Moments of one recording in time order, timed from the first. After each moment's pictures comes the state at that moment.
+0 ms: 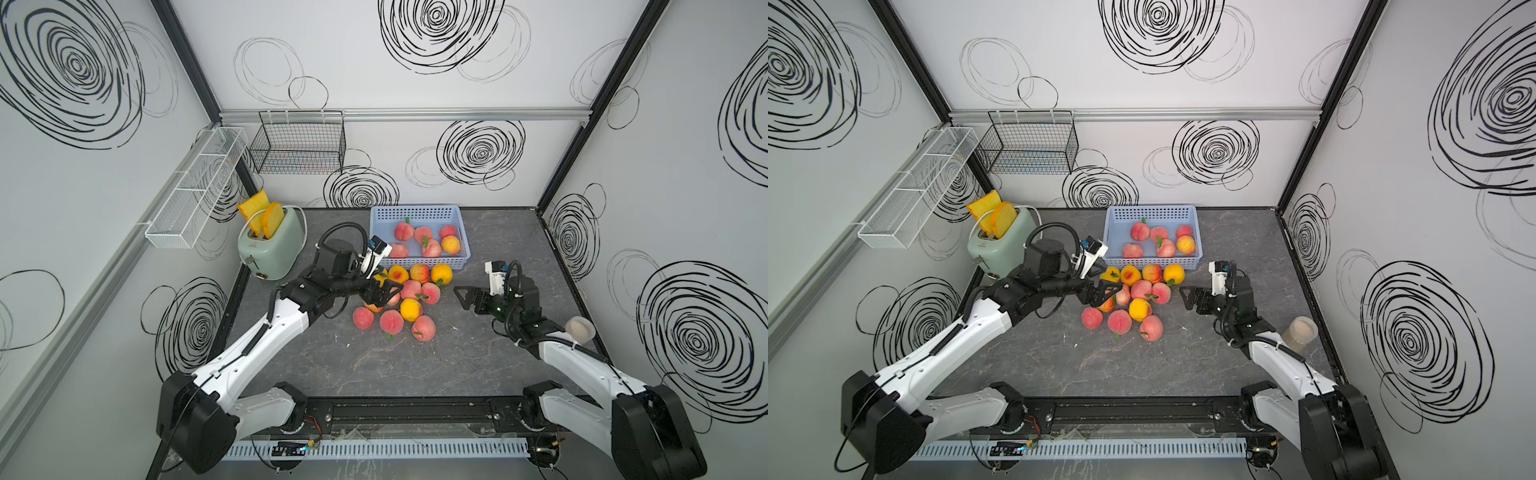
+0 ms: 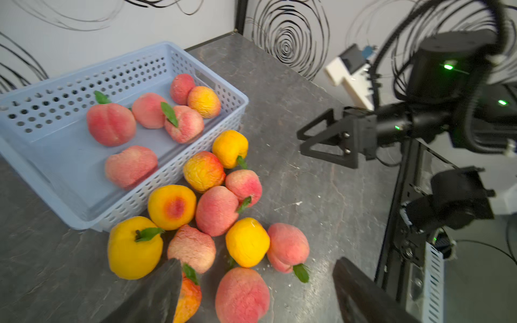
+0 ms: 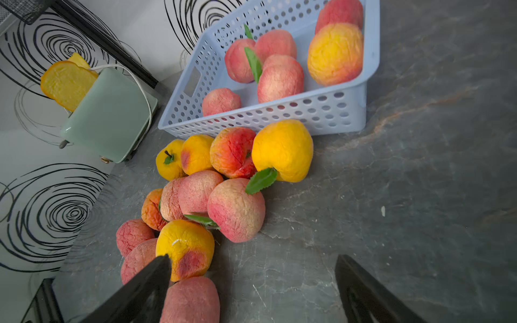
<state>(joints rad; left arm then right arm) -0.51 1.16 0.96 -0.38 0.50 0.04 0.27 1.09 0.41 0.14 -0.38 0.50</state>
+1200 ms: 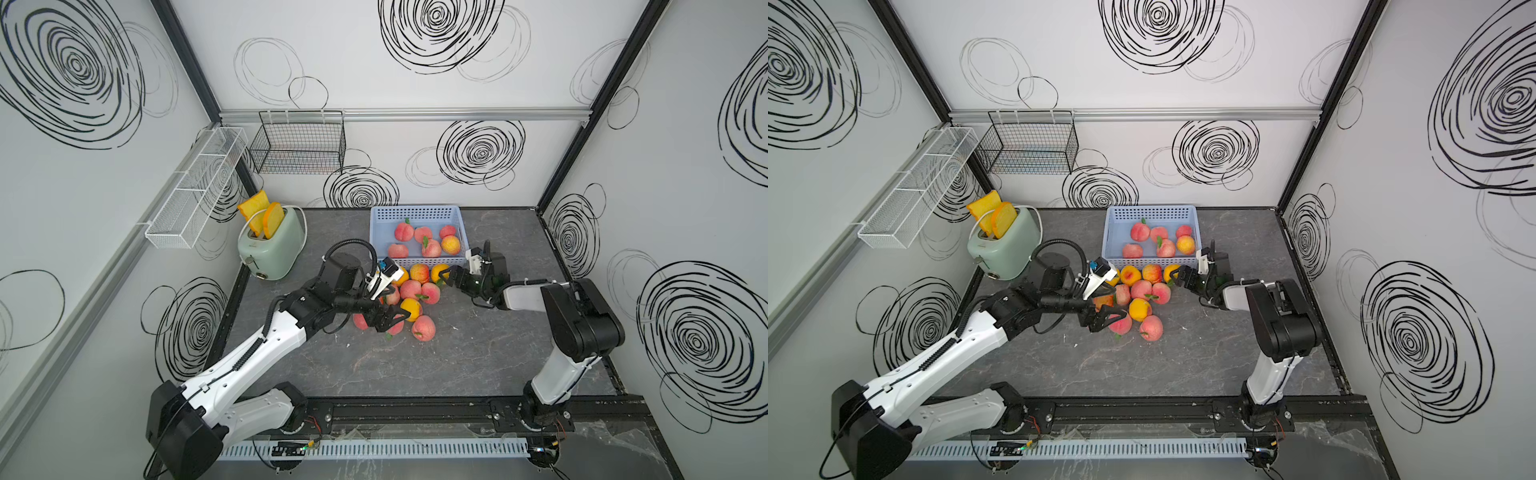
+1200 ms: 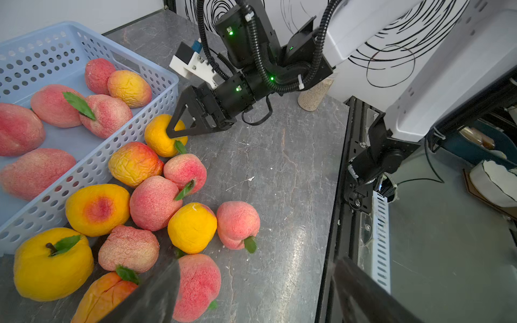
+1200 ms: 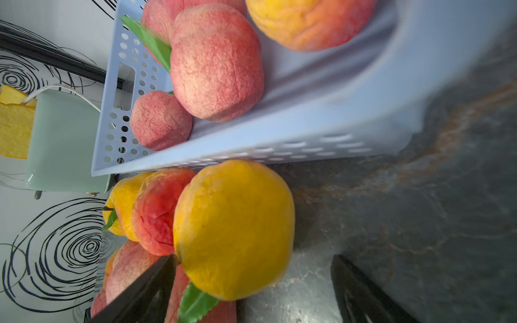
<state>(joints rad) -0.60 1.11 0.93 -0.45 0.58 0.09 0.24 1.77 0.73 0.34 -0.48 0.67</state>
